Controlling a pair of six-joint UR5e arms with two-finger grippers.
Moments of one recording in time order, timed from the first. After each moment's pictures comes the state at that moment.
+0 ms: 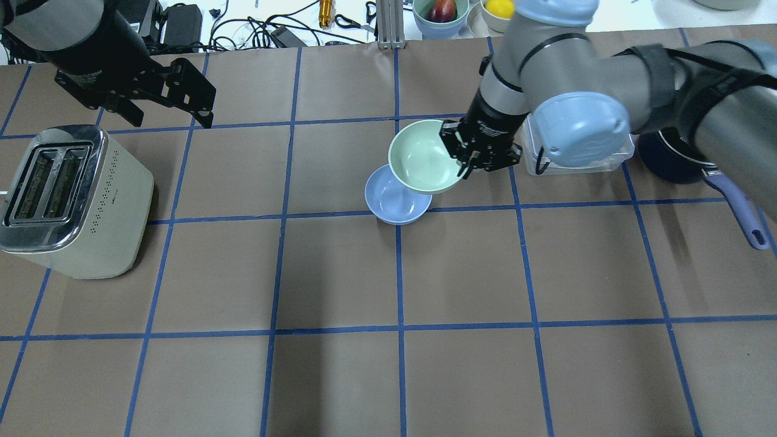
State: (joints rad) left arm -1.51 -1.51 -1.53 -1.54 1.54 0.15; right arm 1.75 -1.32 1.66 -1.92 -1.37 0.54
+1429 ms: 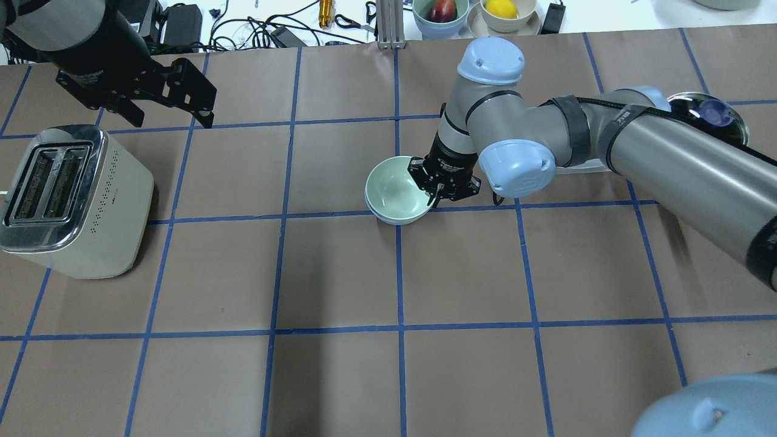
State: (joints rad) left arm -1.51 -1.52 -1.54 -1.54 1.54 0.15; right arm 1.77 -1.19 1.73 -2.05 -1.35 0.53
